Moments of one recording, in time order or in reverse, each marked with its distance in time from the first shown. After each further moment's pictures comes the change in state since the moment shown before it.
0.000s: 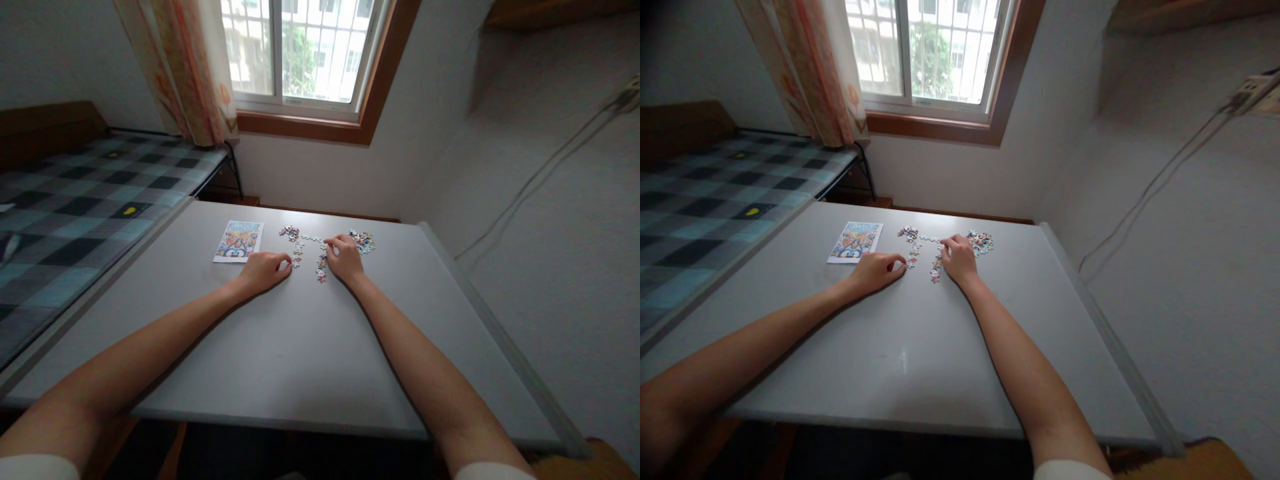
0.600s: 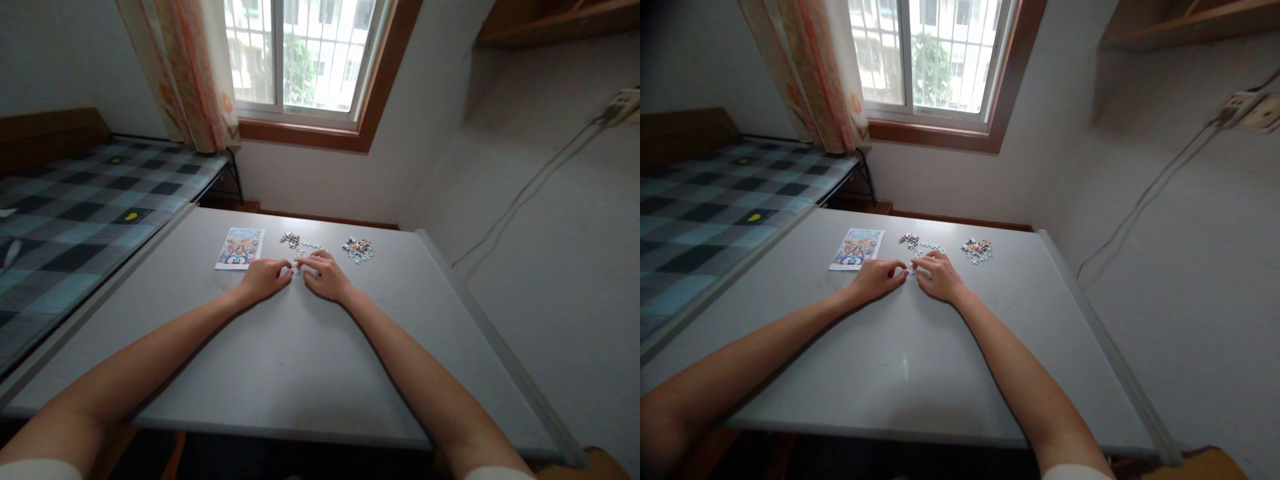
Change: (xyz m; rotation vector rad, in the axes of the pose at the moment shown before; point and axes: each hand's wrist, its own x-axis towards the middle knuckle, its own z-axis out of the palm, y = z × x) left_hand 0.000 -0.001 0.003 -0.031 0.020 -0.008; right_hand -0.014 -0.029 0.005 0.217 -0.214 -0.359
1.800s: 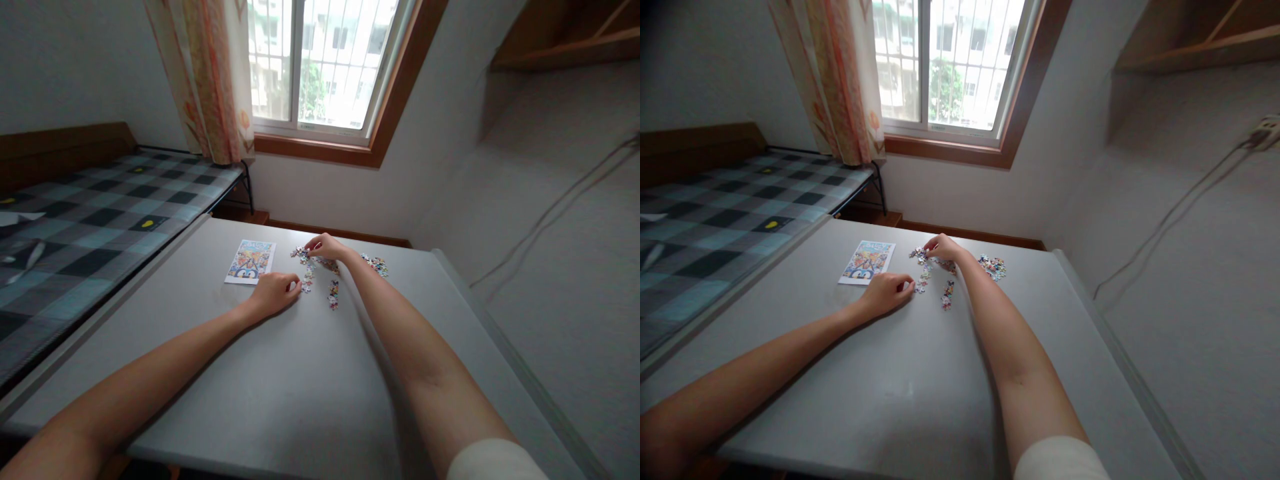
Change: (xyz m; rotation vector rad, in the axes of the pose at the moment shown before) left_hand 0.002 0.006 0.000 -0.035 0.014 -0.076; right_hand 0.123 0.077 -0.001 0.187 -0.356 0.410
